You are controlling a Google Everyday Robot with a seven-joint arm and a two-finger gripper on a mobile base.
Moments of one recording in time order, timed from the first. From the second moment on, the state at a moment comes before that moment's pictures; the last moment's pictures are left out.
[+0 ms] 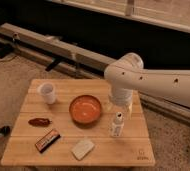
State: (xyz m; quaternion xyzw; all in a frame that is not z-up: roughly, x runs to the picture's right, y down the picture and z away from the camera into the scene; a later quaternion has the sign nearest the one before) arm 0.121 0.110 0.663 -0.16 0.28 0.78 0.53
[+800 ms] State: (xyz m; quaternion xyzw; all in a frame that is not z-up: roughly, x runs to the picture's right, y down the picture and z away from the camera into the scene) arm 0.114 0.144 0.683 -0.23 0.31 0.77 0.51
